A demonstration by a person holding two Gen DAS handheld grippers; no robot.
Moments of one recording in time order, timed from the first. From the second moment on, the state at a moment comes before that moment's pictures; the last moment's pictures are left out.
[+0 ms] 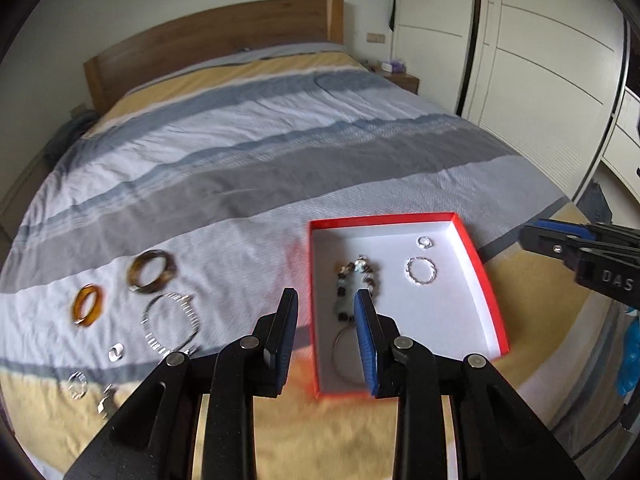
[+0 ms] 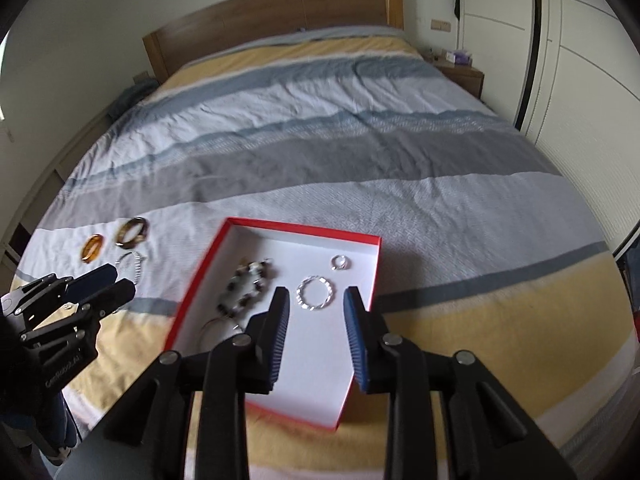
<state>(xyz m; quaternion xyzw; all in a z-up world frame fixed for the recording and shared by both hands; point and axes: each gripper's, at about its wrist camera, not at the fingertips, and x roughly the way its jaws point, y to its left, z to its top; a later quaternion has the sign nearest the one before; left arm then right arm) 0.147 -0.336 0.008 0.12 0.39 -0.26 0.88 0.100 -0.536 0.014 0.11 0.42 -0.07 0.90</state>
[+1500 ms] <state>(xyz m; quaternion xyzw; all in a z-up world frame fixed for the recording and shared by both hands) -0.075 -0.103 0.135 0.07 0.23 -0.07 0.97 -0.104 -0.388 0.119 0.11 0.29 -0.02 0.95</state>
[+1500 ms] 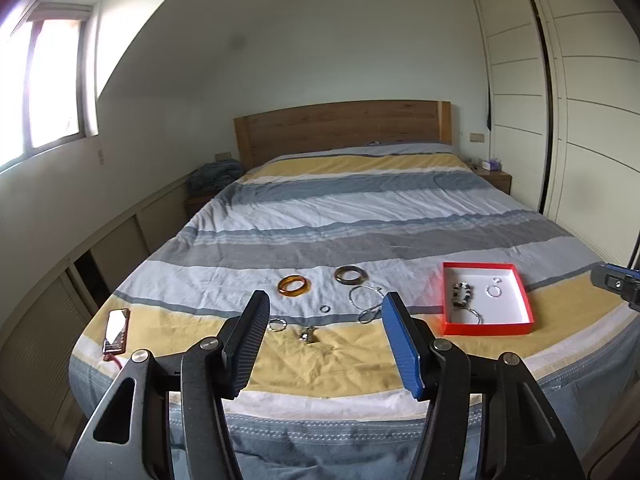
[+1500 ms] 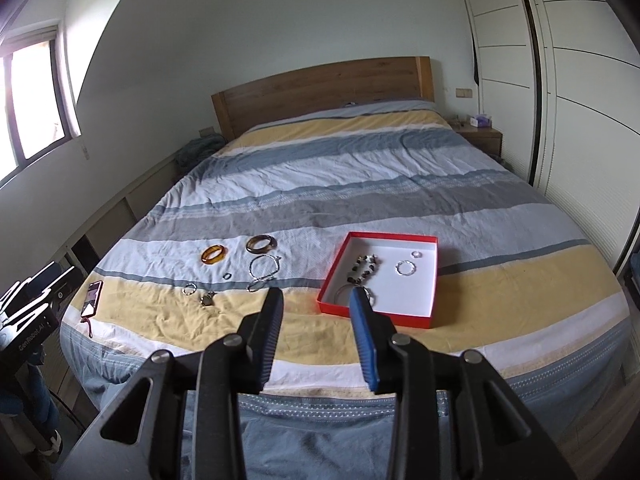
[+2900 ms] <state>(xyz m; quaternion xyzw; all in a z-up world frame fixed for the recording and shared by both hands) 0.062 -0.003 -0.009 -0.01 0.42 -0.02 0.91 0.058 -0.345 0.014 0.11 0.43 0.08 0.89</state>
